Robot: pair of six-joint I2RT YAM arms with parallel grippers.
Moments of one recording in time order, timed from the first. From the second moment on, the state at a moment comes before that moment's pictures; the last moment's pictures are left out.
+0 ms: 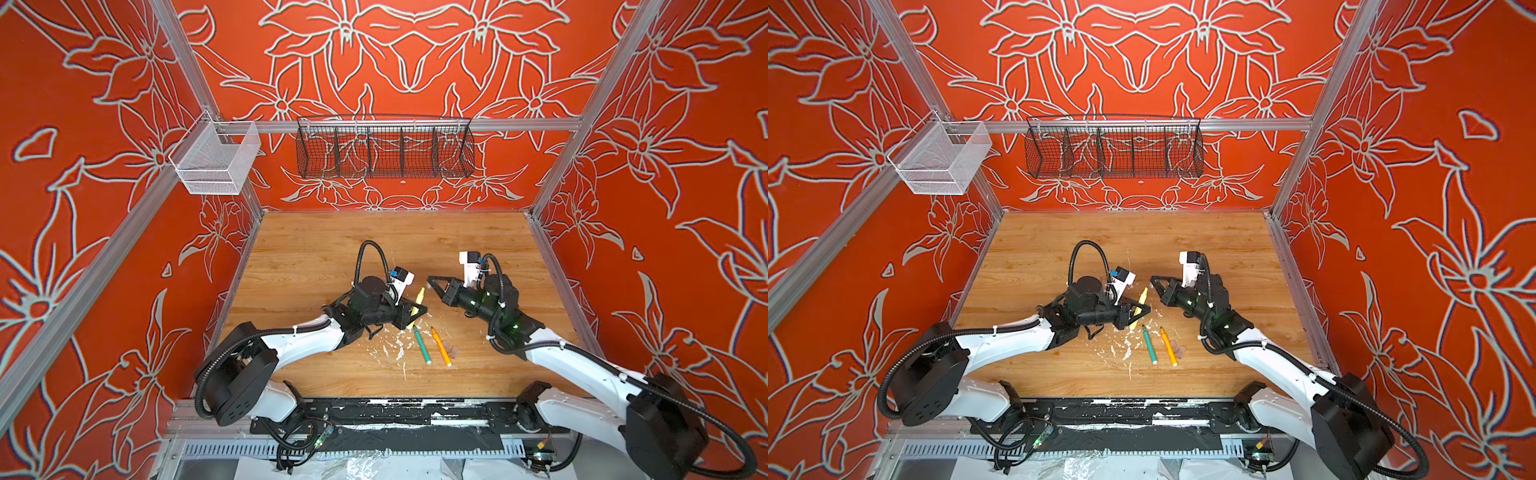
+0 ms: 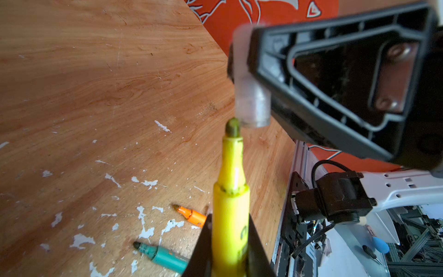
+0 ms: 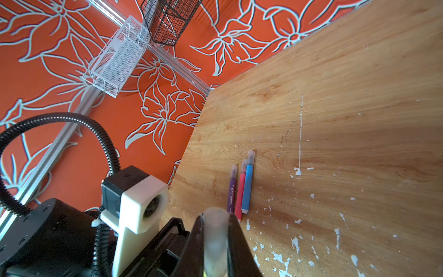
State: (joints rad) left arm -0.72 1.43 0.68 0.35 0.47 -0.51; right arm 0.56 1.05 0.52 0.34 -0.24 0.84
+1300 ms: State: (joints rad) left arm -0.72 1.44 0.68 0.36 0.52 -0.51; right arm 0.59 1.13 0.51 0.46 -0.24 0.87
